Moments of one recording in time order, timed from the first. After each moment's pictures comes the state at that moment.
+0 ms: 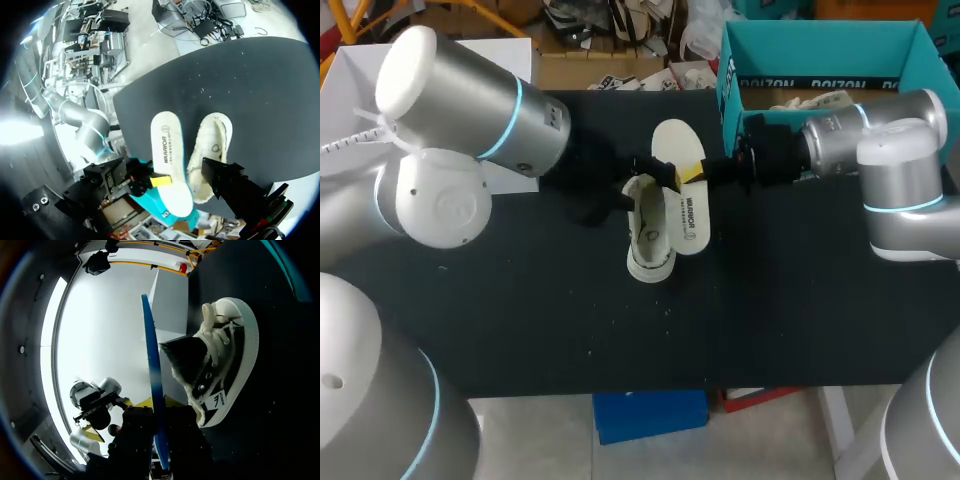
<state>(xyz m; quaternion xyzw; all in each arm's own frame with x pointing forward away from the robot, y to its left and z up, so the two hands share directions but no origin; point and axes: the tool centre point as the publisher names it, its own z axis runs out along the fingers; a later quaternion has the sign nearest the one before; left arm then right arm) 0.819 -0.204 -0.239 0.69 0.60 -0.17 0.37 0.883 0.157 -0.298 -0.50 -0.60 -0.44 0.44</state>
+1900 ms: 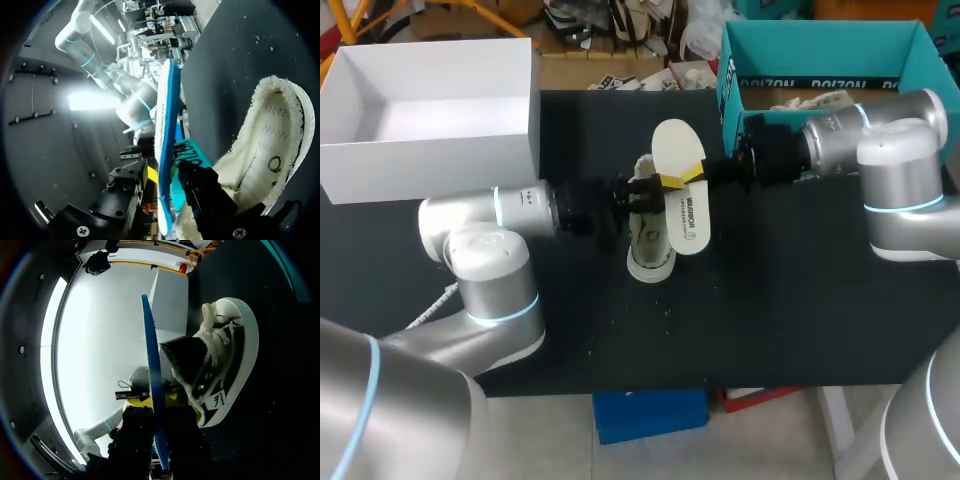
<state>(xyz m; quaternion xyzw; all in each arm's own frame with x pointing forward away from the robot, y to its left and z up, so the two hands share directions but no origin) 0.881 -0.242 -0.293 0.49 0.48 -0.41 0.60 0.883 0.157 -0.298 -0.50 -0.60 -0.44 0.44</state>
